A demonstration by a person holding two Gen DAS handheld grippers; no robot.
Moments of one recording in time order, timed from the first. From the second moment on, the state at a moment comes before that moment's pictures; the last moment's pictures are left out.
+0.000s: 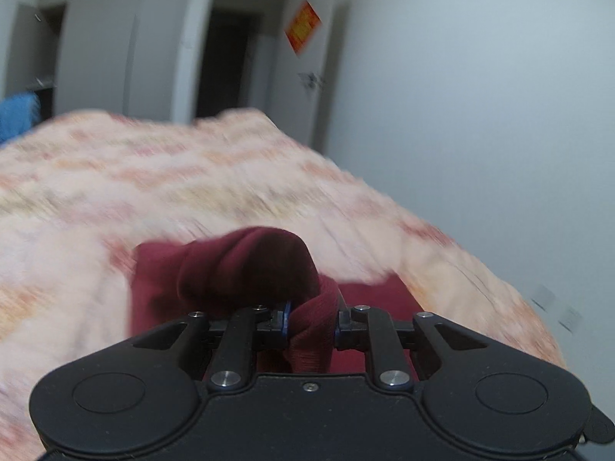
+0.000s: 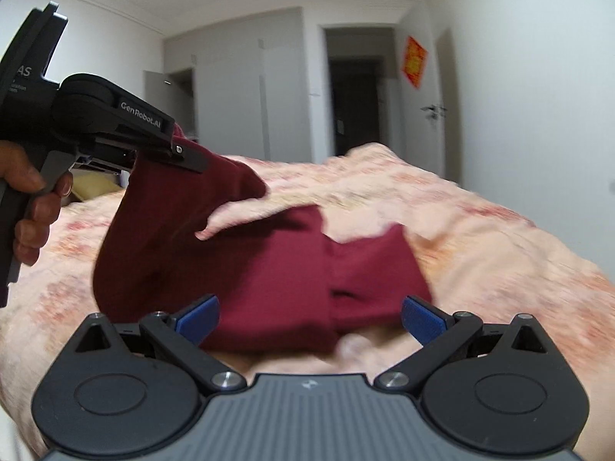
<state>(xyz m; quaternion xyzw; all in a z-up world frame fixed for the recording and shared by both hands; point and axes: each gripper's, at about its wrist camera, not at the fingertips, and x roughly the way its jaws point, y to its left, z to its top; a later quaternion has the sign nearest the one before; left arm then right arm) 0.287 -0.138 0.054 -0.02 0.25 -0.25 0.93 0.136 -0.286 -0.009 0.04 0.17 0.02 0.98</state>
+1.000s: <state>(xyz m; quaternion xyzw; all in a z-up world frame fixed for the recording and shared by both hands) 0.243 -0.046 0.055 -0.21 0.25 -0.18 0.93 0.129 -0.292 -0.017 0.04 0.19 0.01 0.98</state>
